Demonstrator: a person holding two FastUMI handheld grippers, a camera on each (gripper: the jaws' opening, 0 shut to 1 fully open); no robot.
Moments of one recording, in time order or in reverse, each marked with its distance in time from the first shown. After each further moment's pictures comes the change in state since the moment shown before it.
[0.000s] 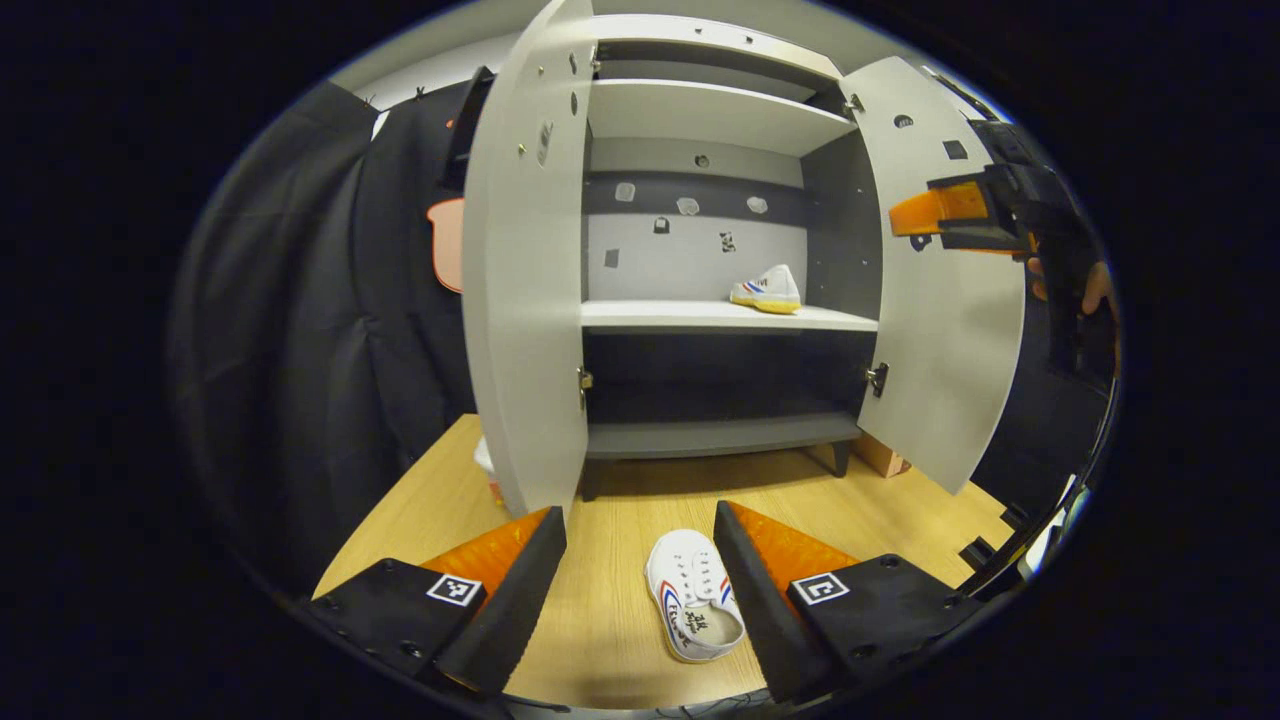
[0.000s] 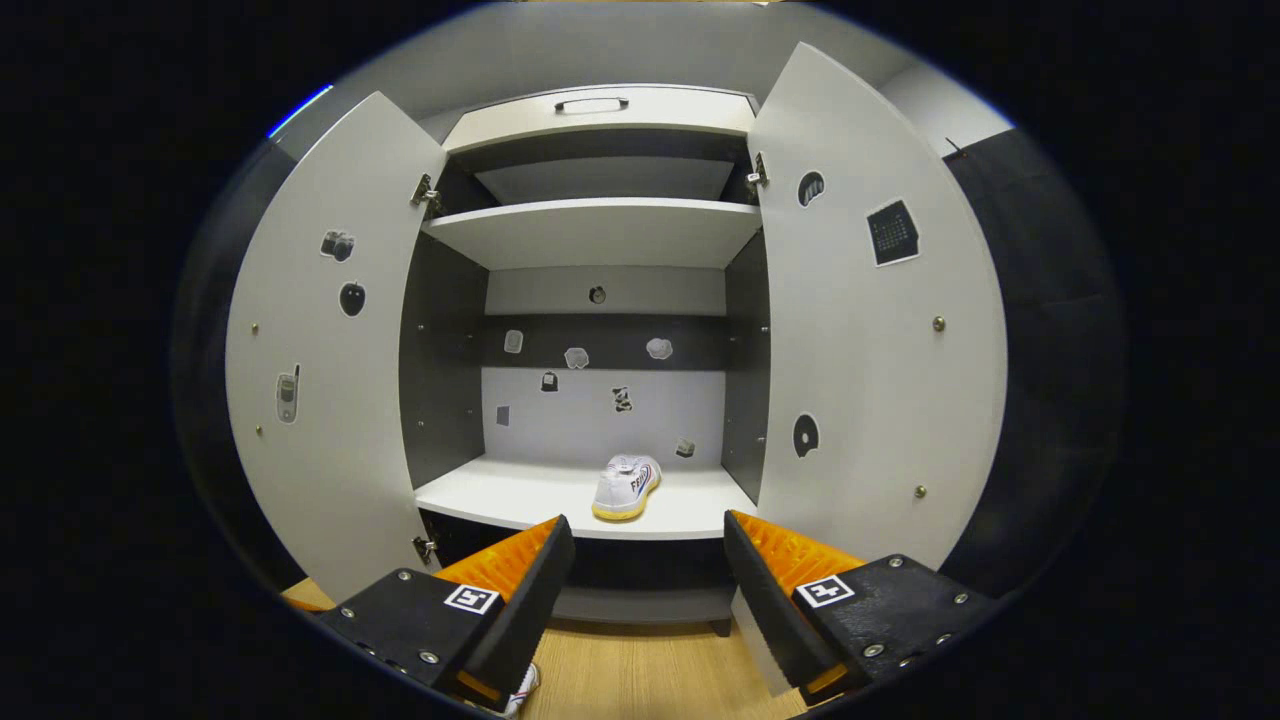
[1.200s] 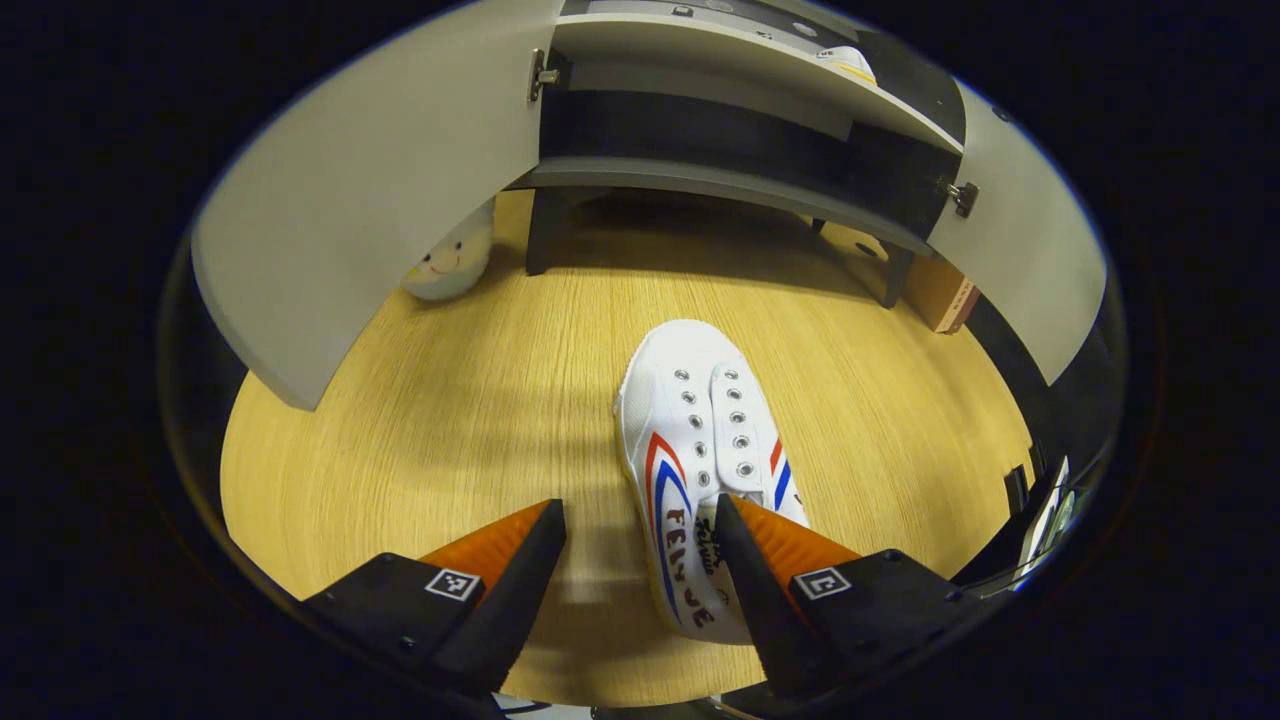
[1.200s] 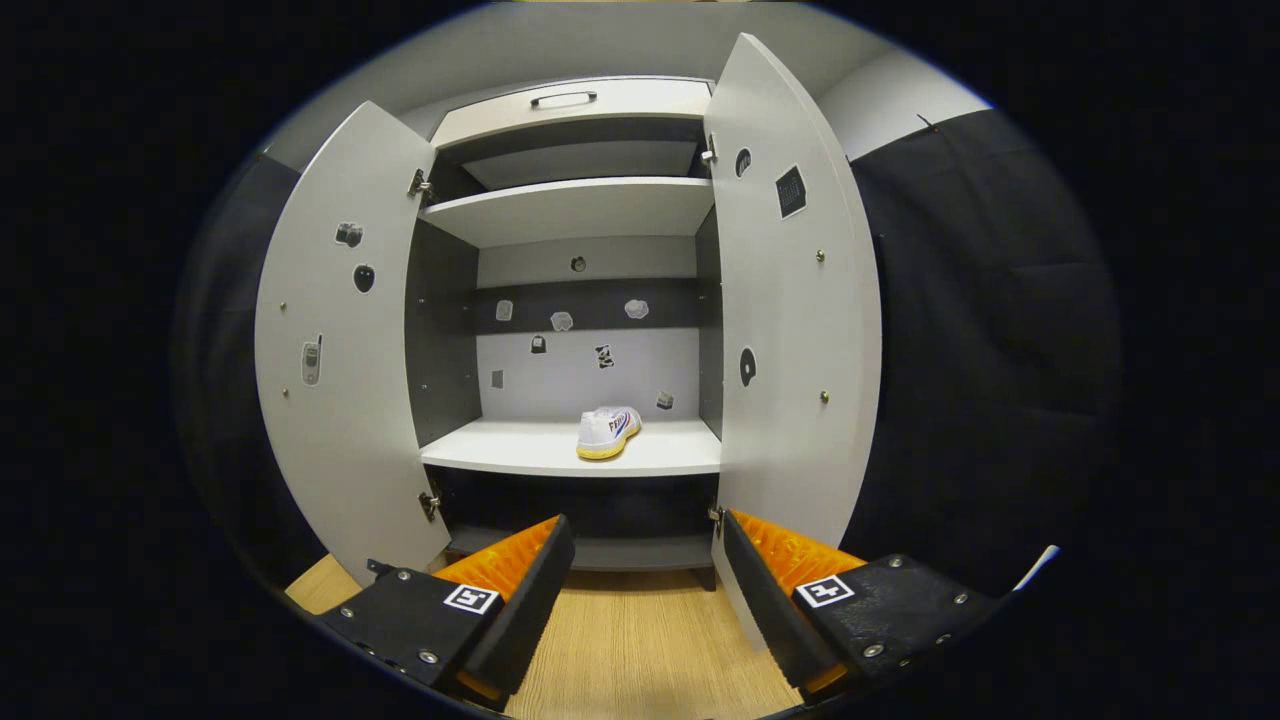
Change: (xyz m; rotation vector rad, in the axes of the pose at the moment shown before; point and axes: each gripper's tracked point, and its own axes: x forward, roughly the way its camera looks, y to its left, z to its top) left arm 0.088 0.008 -0.181 -0.088 0.553 -0.023; right arm -0.060 -0.022 -0.044 0.053 0.101 -0.018
